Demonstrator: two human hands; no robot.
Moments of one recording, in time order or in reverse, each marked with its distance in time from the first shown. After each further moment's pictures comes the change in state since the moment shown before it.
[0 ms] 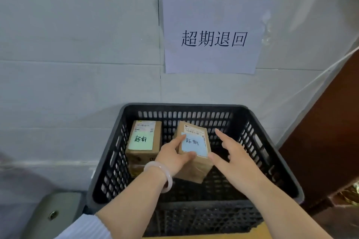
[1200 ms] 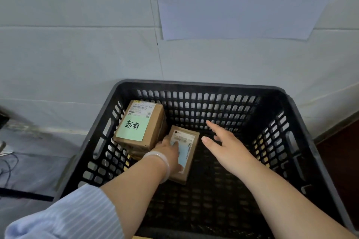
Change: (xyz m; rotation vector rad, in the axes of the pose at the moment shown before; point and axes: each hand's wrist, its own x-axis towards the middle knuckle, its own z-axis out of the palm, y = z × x) left_hand 0.079 -0.045 0.024 1.058 -0.328 -0.386; right_hand 0.109 0.052 0.034 0.032 -0.353 0.062
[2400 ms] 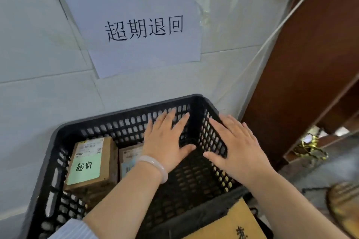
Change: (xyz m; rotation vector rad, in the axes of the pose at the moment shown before) left_hand -0.080 0.073 -0.058 0.044 0.786 0.657; right_hand -0.143 0.006 -0.051 -0.629 0.619 0.015
